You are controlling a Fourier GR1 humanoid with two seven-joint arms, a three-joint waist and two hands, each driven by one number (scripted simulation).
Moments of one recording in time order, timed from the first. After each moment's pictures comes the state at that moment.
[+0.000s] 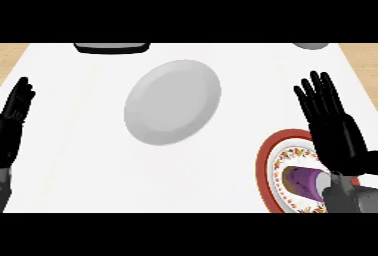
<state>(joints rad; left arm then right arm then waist) -0.14 0.58 -0.02 -1.36 0.15 0.18 -0.19 -0.13 -0.22 0.03 -1.68 -0.44 0.01 -0.06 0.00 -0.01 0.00</state>
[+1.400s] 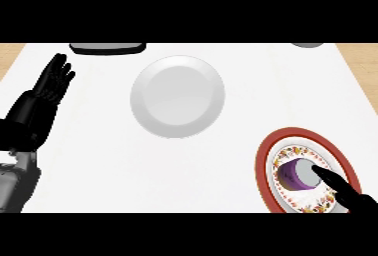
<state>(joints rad) -0.26 0.47 -0.07 -1.58 0.24 0.11 0.06 0.37 -0.43 0.16 -2.00 0.02 0.05 -0.70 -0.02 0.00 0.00</state>
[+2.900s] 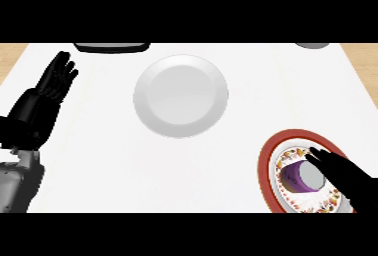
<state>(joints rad) -0.27 0.41 -0.02 -1.60 0.18 0.05 0.10 0.29 -0.66 0.14 -2.10 0.62 0.31 0.09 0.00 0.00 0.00</state>
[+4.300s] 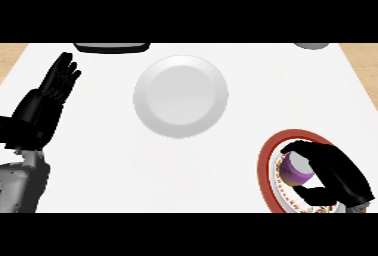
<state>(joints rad) -0.27 0.31 0.05 -1.61 0.09 -0.03 0.12 0.06 -0.40 0.14 -1.67 0.90 0.15 -0.10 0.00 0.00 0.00</state>
